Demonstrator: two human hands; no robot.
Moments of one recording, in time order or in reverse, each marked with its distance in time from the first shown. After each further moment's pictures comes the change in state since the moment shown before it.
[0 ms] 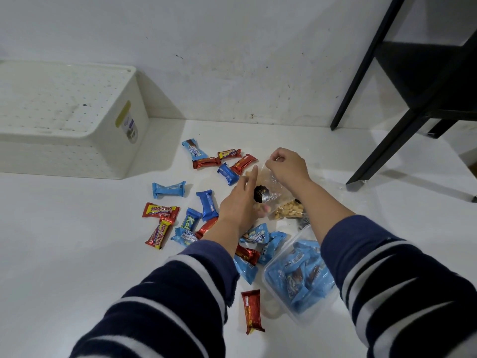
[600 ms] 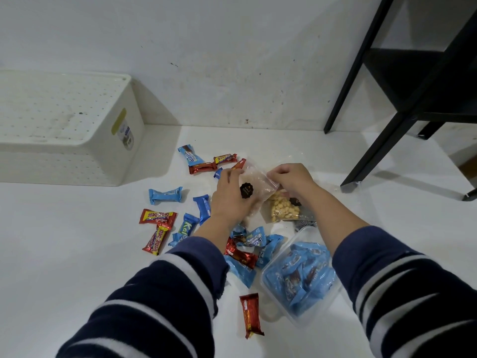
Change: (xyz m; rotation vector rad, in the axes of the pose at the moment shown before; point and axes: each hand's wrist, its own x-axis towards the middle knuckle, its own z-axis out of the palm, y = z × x) left_hand 0.015 -0.005 -0.012 -0.244 0.168 -0.114; right_hand -0.005 0.017 -0.017 0.103 -0.140 0.135
